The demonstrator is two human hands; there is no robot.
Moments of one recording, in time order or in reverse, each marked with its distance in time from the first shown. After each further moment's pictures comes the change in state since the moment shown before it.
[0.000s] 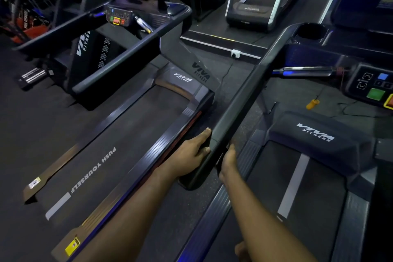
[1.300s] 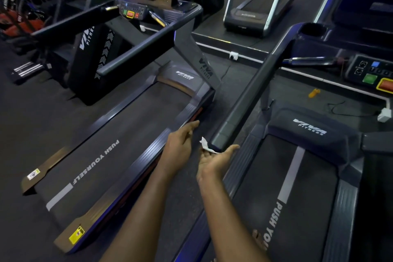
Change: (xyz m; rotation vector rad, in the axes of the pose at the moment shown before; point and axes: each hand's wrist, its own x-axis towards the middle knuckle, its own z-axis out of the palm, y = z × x) left_hand -0.136 -0.050 -0.027 -0.245 0.440 -0.036; right_hand -0.160 0.090 0.104 0.620 0.247 -0.108
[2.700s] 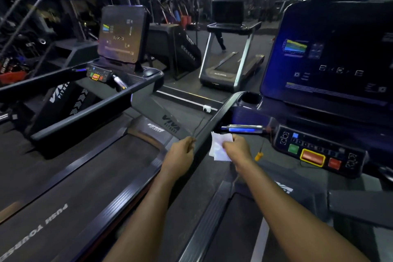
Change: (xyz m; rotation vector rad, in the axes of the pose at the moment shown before) left_hand 0.193 0.179 0.165 0.153 -0.002 0.031; right_hand 0.176 -0.353 0.077 -1.196 -0.261 -0.599
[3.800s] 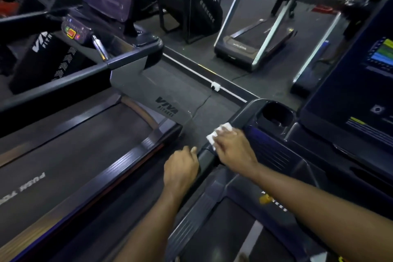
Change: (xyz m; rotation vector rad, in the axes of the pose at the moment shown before) left_hand 0.206 -0.045 0.133 0.216 0.058 -0.384; right_hand 0.295 0.022 0.035 -1.048 -0.290 -1.031
